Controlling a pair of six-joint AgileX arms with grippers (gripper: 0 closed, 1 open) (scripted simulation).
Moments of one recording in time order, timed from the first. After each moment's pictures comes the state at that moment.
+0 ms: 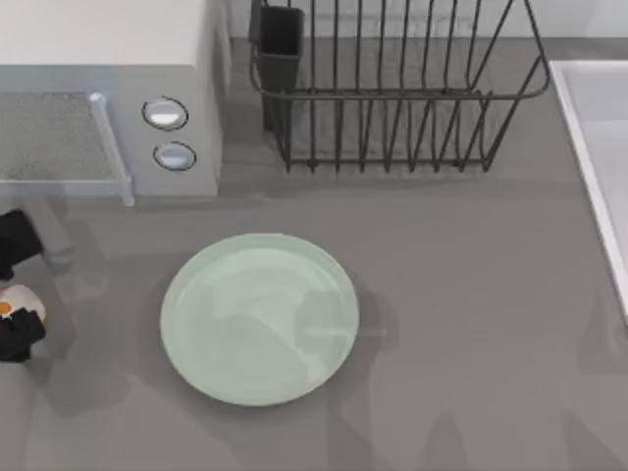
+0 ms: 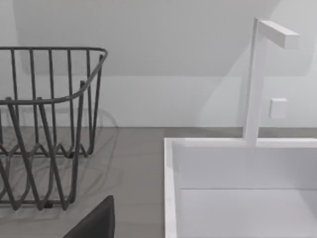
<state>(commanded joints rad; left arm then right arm) 0.08 1.96 1.06 -0.68 0.00 1.07 0.00 0.00 0.00 0.00 0.00 0.00</state>
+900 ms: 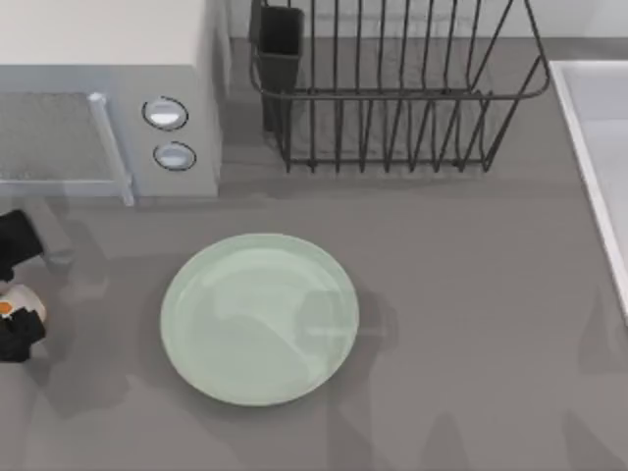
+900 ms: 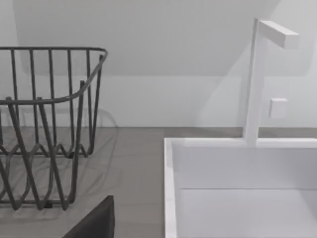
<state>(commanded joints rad) 0.08 1.96 1.06 -0.68 0.00 1.07 0.00 0.00 0.00 0.00 0.00 0.00</state>
